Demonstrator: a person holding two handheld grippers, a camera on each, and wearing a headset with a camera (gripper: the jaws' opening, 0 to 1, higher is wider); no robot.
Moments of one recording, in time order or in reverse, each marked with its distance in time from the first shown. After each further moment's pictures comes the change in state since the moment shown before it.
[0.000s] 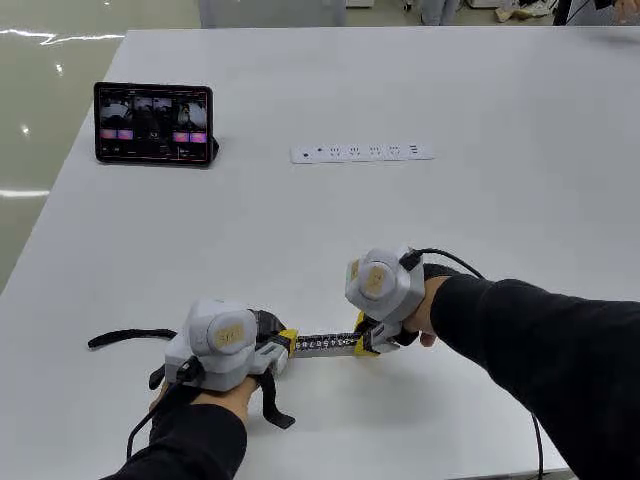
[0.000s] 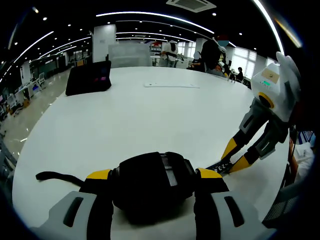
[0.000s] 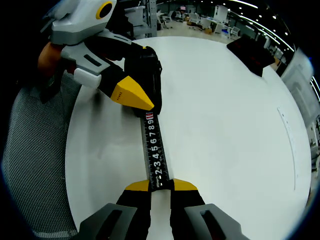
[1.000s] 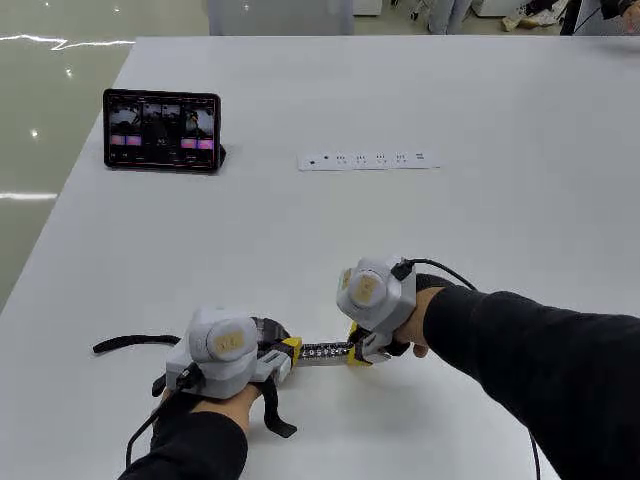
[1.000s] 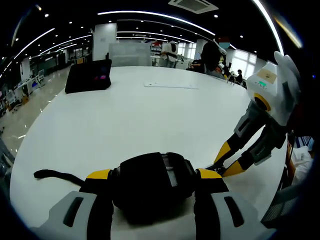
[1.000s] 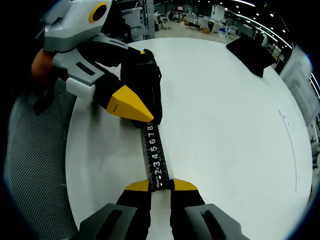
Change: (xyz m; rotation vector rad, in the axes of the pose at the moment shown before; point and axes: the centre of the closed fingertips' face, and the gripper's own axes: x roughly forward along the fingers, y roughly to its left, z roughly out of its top) left arm -0.001 0.000 0.000 -0.027 0.000 -0.019; right arm 0.006 0.002 0.015 0.027 -0.010 0.001
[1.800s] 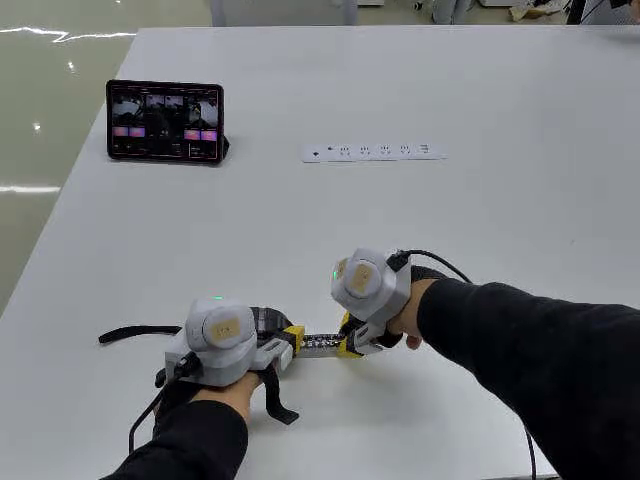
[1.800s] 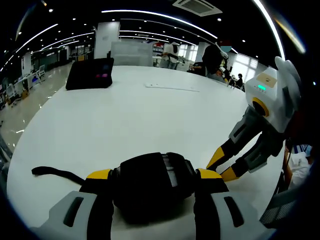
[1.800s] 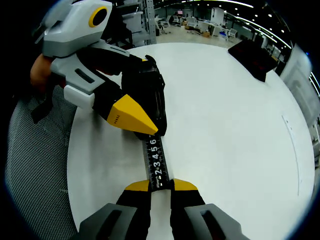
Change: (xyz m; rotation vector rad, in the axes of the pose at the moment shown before) left arm -0.001 0.002 0.001 -0.039 -0.002 -0.015; right arm 0.007 0.002 0.017 -0.001 -0.044 0.021
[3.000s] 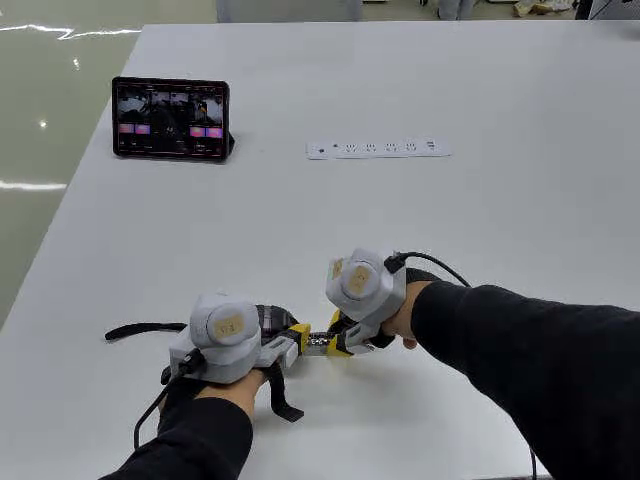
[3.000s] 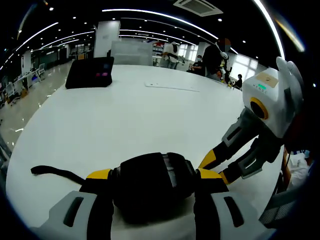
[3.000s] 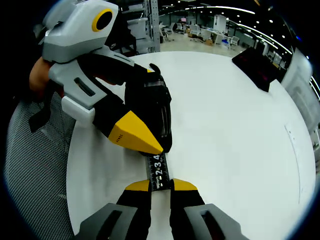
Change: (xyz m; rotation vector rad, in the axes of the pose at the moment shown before) left arm 0.000 0.000 -0.001 -0.010 0.005 -0.008; right arm 0.009 0.006 0.022 -0.028 -0.074 0.005
